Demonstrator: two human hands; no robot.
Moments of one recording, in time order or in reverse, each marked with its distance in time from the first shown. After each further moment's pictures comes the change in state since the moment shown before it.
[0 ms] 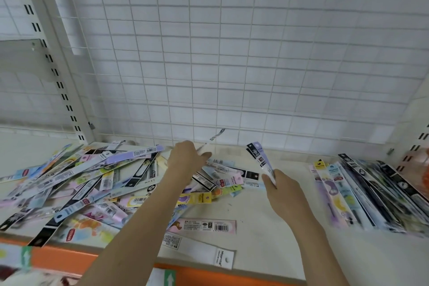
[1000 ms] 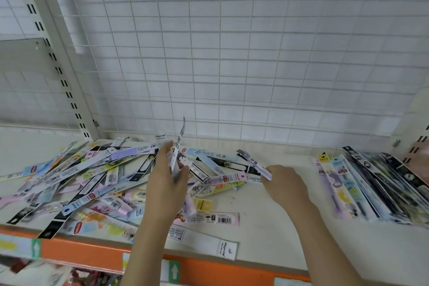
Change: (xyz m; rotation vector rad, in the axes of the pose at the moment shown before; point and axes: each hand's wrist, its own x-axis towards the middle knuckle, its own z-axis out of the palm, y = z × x) left_hand -0.109 -0.032 -0.019 -0.584 0.316 0.139; right_hand 0.020 0.009 0.012 -0.291 -0.057 0.000
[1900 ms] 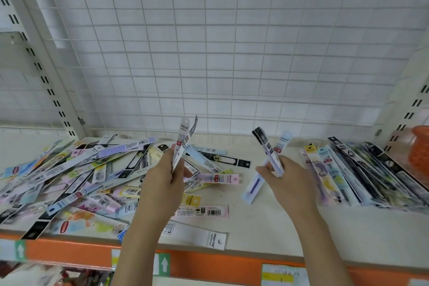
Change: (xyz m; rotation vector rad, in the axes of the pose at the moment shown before) left_hand -0.011 0.010 0.004 0.093 -0.153 0.084; right_hand -0.047 0.008 -0.023 0.386 0.300 0.011
